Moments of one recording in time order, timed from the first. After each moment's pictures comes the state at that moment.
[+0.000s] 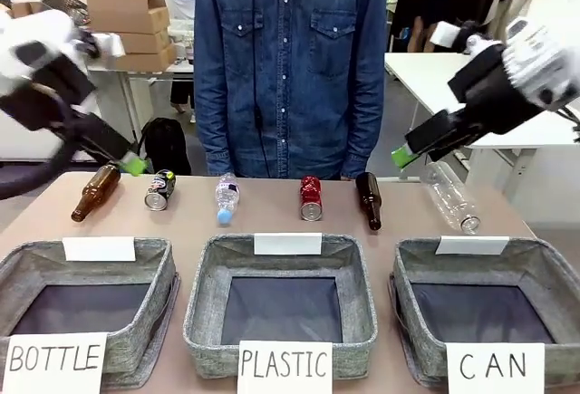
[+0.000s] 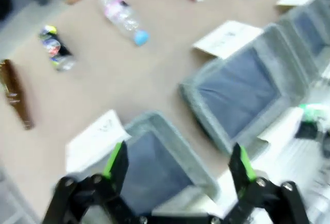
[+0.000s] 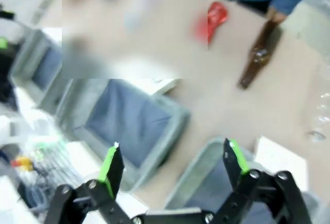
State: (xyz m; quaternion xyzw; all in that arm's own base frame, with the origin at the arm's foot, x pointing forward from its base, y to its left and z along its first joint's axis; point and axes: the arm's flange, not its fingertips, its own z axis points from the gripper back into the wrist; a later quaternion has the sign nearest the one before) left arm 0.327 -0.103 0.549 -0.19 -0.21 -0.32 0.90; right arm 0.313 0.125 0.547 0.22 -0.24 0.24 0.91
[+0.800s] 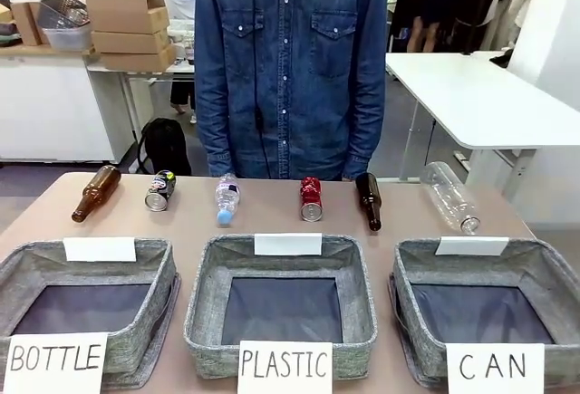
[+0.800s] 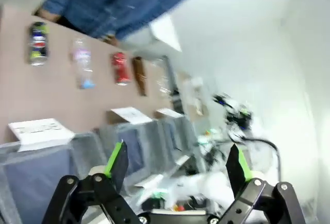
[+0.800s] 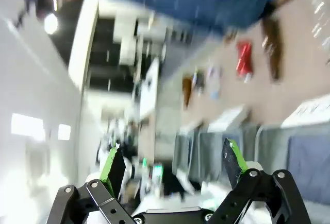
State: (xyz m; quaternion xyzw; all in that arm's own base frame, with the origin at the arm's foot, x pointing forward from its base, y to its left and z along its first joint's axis) left arm 0.298 0.125 0.550 -0.55 -0.29 0.02 0.78; right arm 0.271 -0.143 0.558 0.56 -0.28 -0.17 0.76
